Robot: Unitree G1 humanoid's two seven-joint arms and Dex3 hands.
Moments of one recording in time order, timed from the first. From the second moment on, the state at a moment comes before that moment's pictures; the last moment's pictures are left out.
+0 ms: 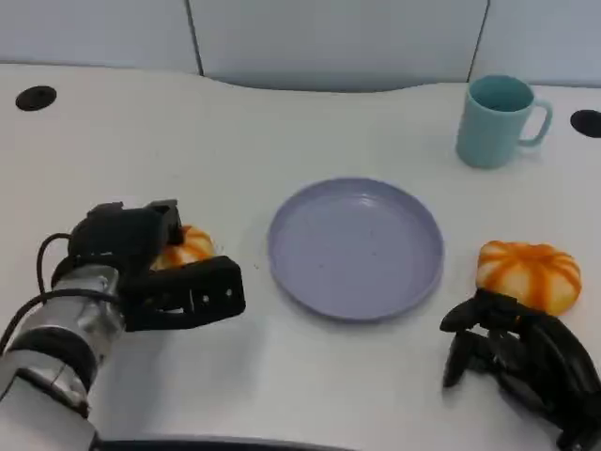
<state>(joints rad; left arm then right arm) -0.85 0.22 -0.48 1.34 0.65 -0.18 0.30 -0.28 -0.06 -0.18 0.90 0.30 -0.36 0.77</state>
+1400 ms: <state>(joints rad) -1.05 0.08 -0.61 1.25 0.77 -0.40 0.35 -0.29 -0.05 -0.15 0.89 0.28 -0.38 0.74</state>
